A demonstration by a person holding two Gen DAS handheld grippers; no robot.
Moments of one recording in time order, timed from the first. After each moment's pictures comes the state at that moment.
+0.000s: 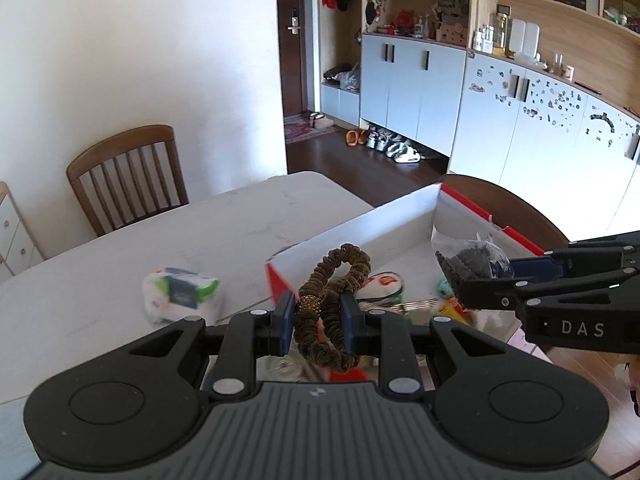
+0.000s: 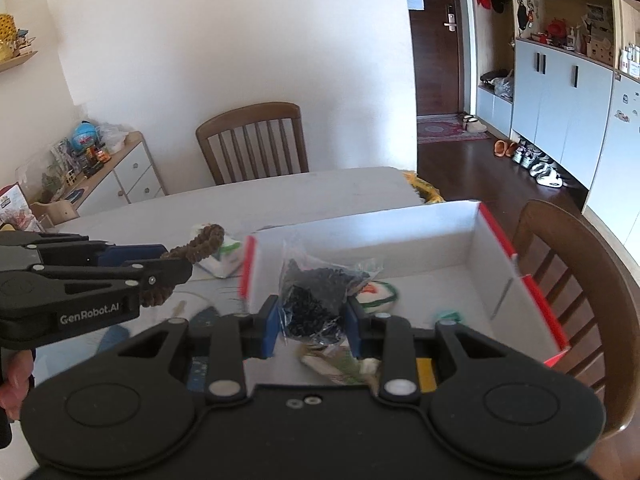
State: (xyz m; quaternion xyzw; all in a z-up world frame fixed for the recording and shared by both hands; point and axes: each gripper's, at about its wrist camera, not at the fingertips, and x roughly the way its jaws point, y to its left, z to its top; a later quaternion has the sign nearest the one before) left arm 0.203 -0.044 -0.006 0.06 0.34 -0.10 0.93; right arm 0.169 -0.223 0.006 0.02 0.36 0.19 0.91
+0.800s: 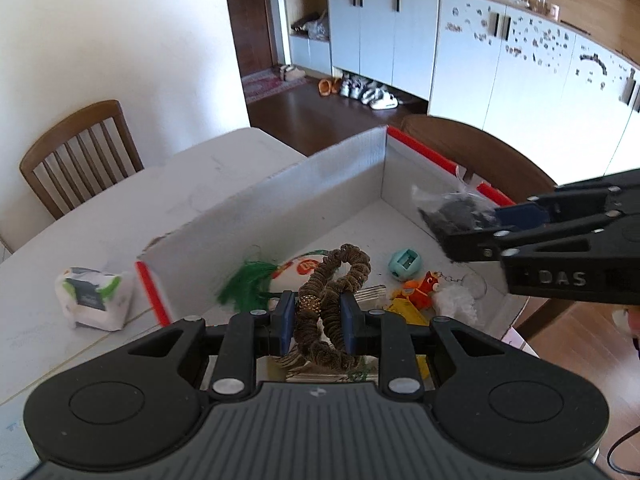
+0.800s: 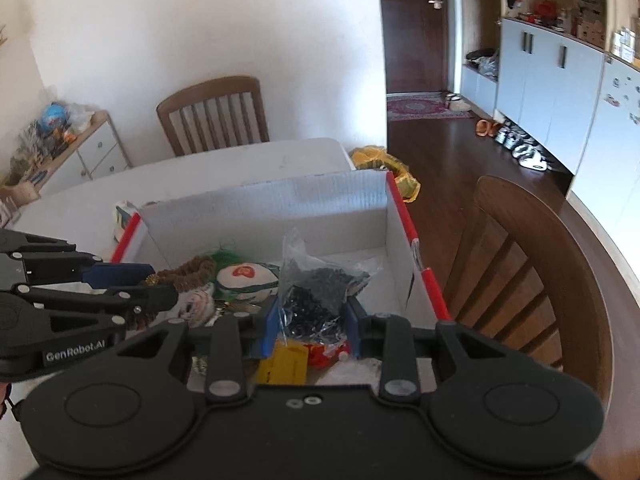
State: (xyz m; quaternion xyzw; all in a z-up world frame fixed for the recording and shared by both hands) left arm 0.257 -0.143 -0.061 0.10 0.41 -0.13 0.90; right arm 0.227 -0.300 -0.040 0.00 0.39 0.18 0.90
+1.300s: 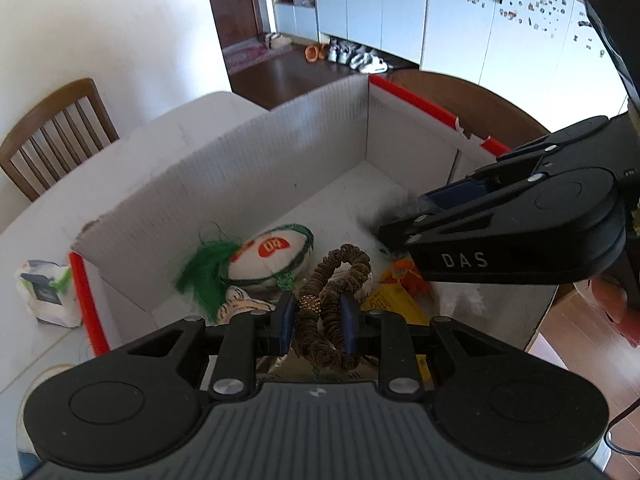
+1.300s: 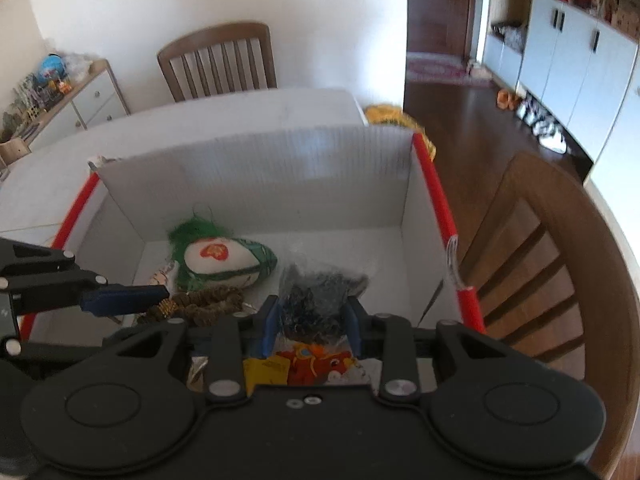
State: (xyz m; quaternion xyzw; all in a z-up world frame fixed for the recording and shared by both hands) left arm 0.279 -0.168 -0.098 0.12 0.46 -0.14 0.87; right arm 0.279 -0.283 -0.080 -0.03 0.46 0.20 0.87
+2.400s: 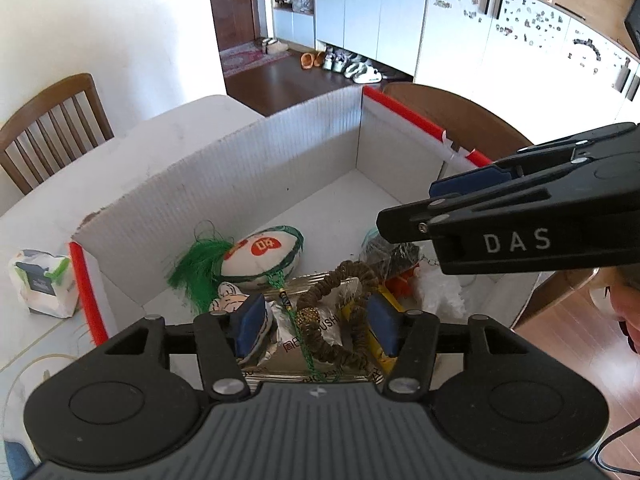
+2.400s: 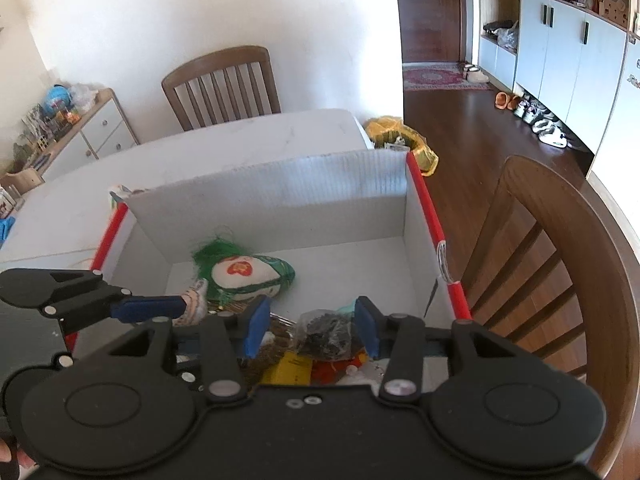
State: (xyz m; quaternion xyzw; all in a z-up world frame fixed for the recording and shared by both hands) left arm 0.270 -0.162 -0.085 0.09 0.44 -0.15 0.88; right arm 0.262 -0.297 -0.050 0.01 0.43 0.20 0.88
